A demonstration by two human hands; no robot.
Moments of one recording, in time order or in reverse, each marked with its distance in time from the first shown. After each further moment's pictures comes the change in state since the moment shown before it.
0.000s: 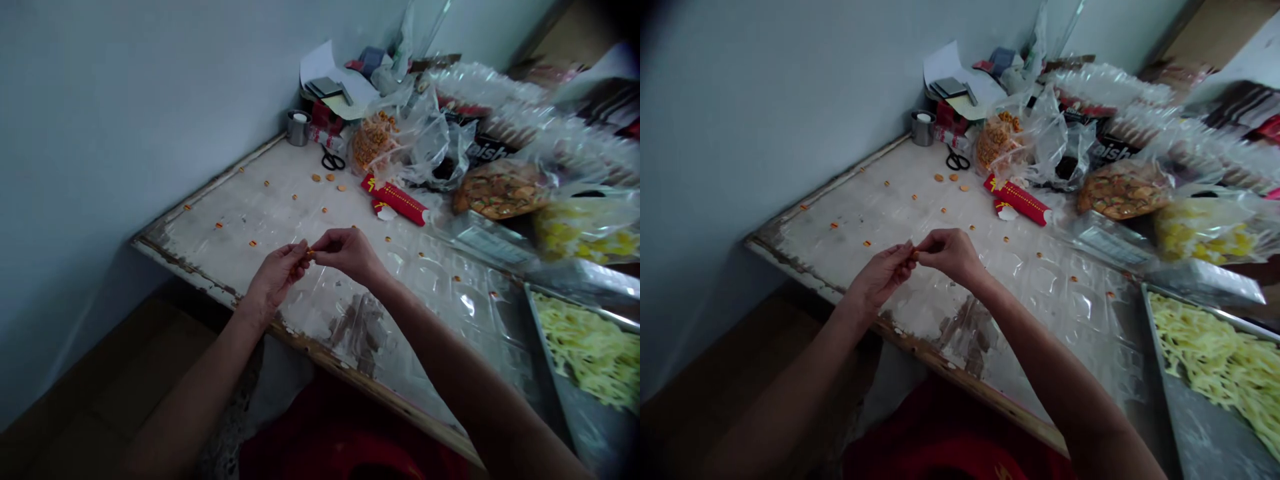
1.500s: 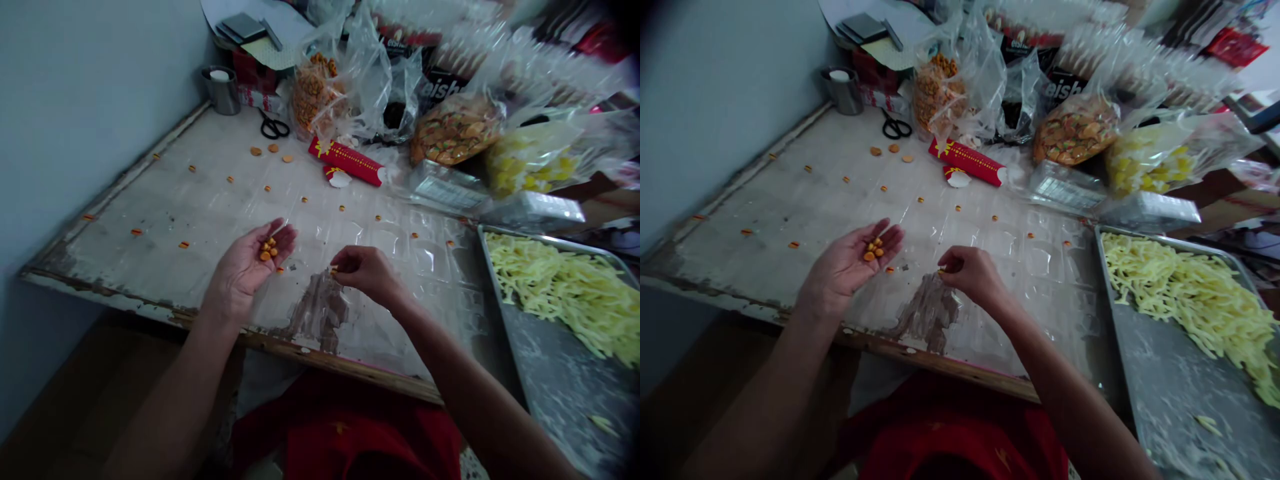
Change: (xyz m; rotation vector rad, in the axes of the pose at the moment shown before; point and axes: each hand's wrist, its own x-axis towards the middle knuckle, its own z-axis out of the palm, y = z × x) left_hand 0.020 -0.030 0.065 -0.086 0.031 -0.231; right_hand -0.118 0.061 -0.079 -0.084 0.248 0.304
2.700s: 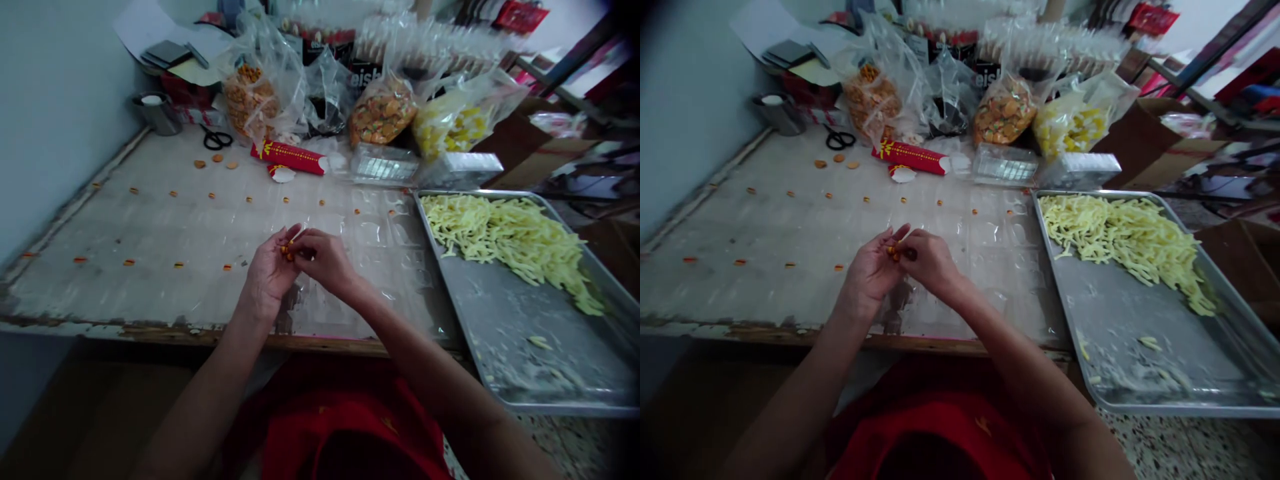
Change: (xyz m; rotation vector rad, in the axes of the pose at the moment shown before) left_hand -0.011 -0.121 0.083 -0.039 -0.156 -0.189; right_hand -0.037 0.011 -0.018 -0.133 0.239 -0.363
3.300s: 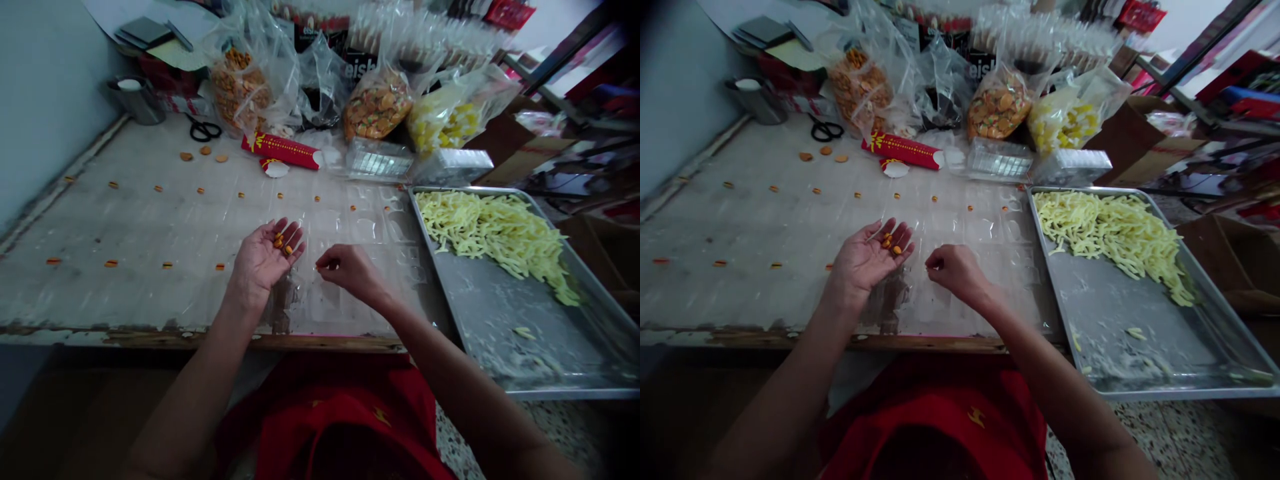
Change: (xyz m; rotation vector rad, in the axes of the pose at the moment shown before) left_hand 0.012 0.016 -0.011 0.011 0.032 -0.035; right_hand -0.033 0.029 -0.038 -0.159 -0.120 0.234
